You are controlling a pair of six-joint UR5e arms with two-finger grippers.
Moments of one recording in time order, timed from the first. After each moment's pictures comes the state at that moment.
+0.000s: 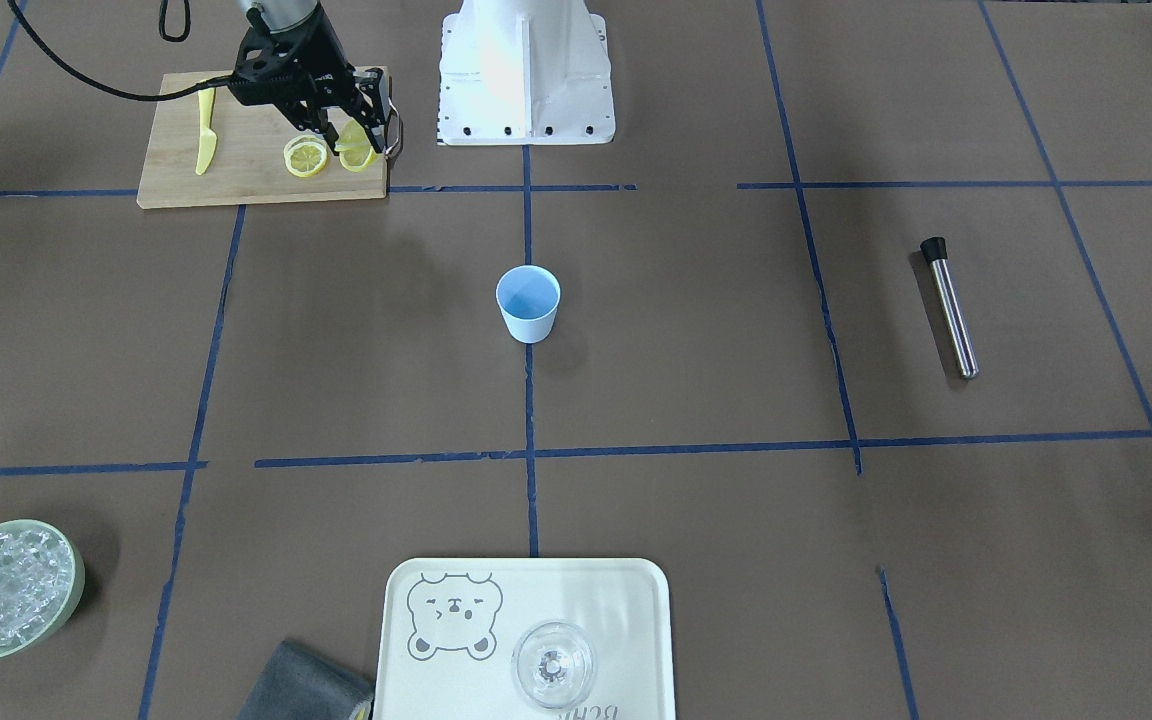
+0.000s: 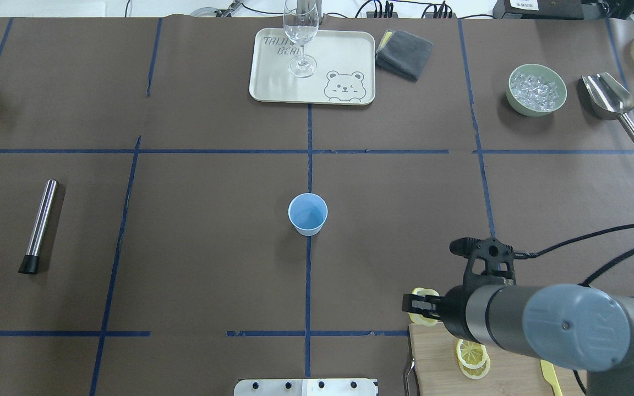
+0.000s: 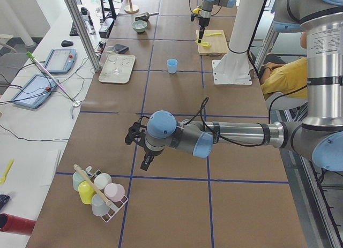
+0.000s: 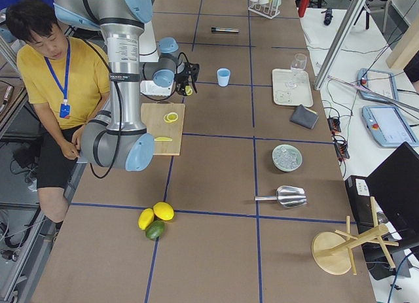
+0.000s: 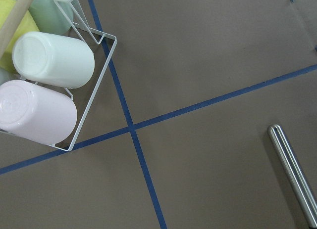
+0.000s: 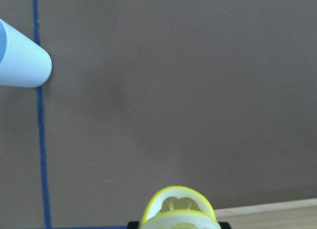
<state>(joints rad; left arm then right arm) -1.60 -1.43 -1.72 -1.89 -2.47 0.10 0.23 -1.46 2.25 -1.37 1.60 1.60</state>
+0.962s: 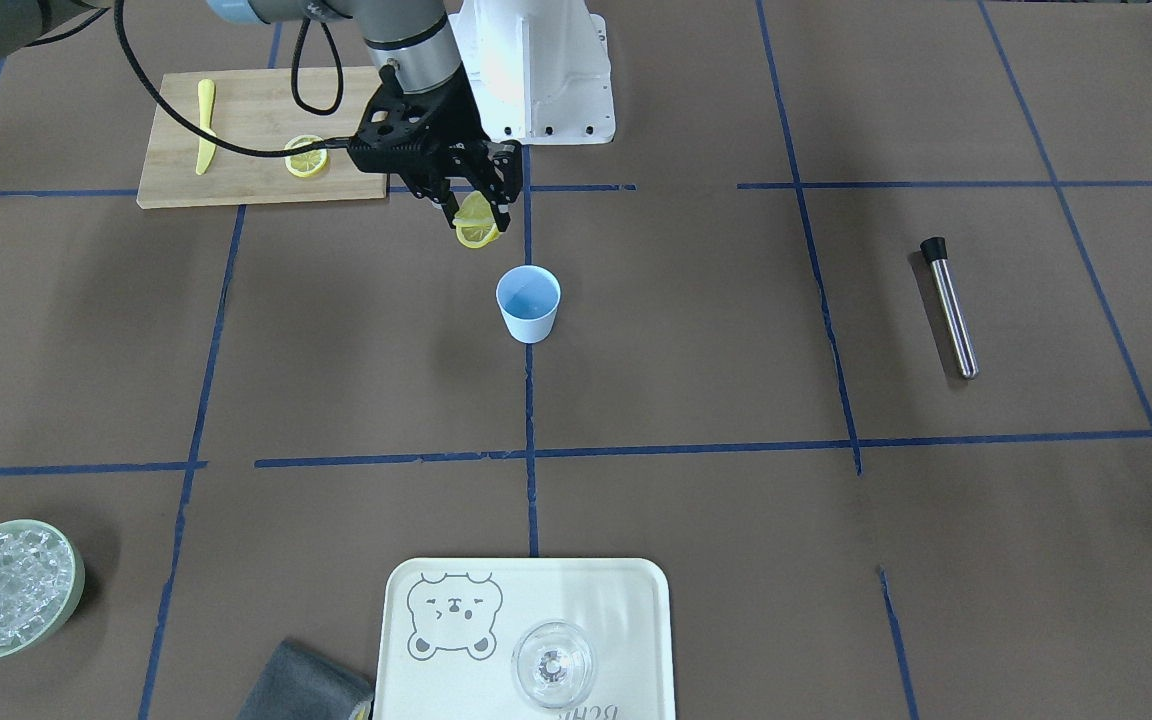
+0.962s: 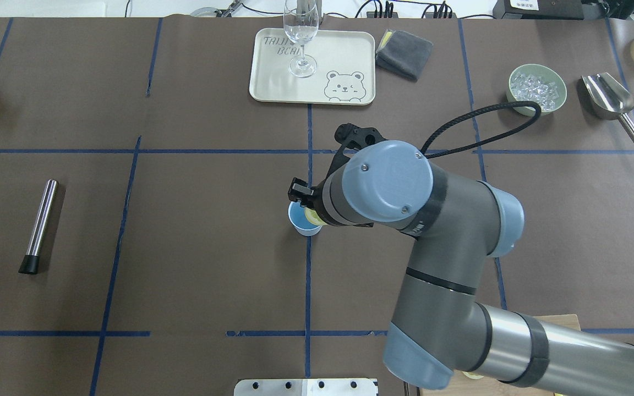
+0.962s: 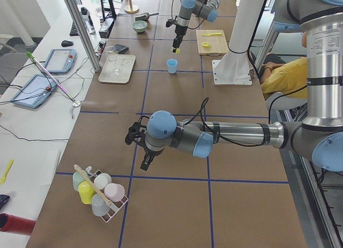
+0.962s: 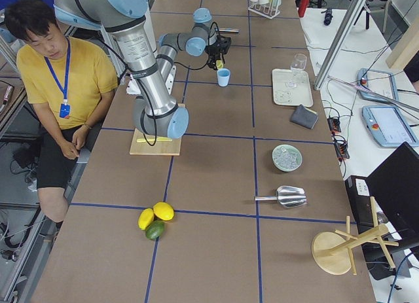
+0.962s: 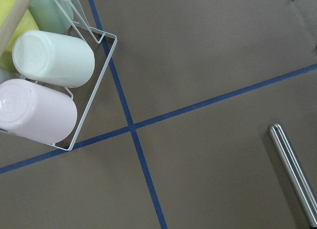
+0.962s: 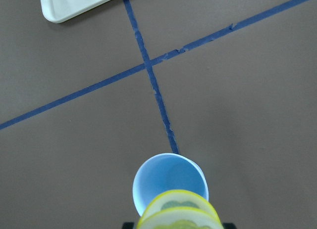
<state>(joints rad) -1.60 -1.43 -1.73 -1.89 -2.47 0.10 0.44 -0.88 1.84 -1.54 1.69 1.66</state>
